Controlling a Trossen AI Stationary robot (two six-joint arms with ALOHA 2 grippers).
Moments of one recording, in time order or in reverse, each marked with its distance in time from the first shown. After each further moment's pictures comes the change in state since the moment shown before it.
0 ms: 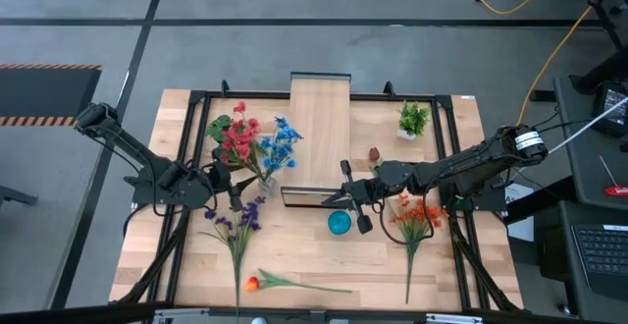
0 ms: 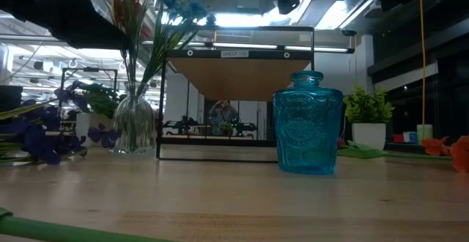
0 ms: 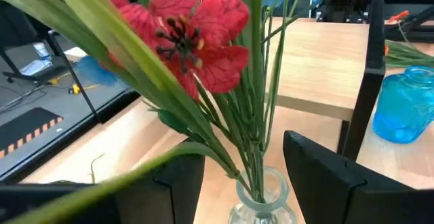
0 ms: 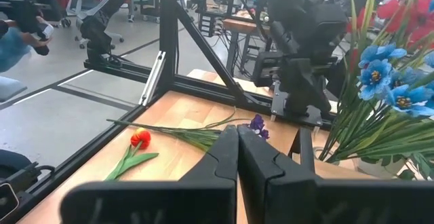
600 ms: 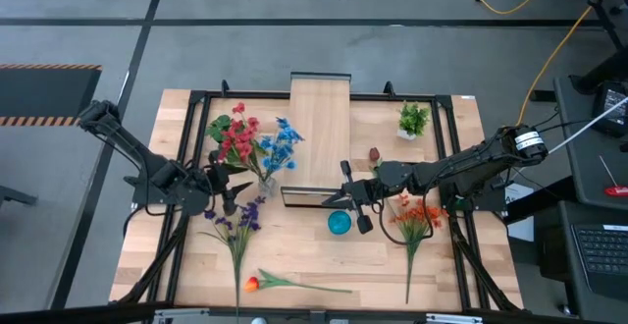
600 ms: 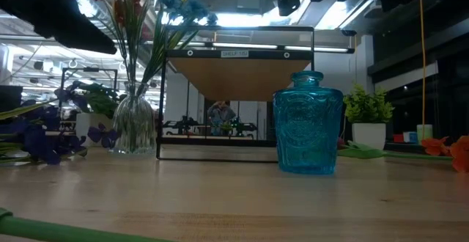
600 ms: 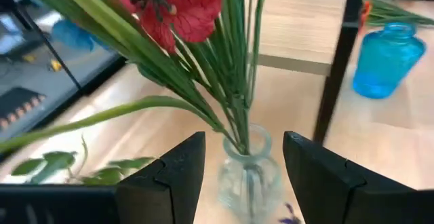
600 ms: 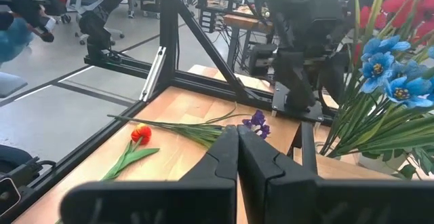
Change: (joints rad) left arm -0.064 -0.014 0.098 -0.345 0.075 -0.189; right arm 0.000 0.000 0.000 -0.017 0.000 0.000
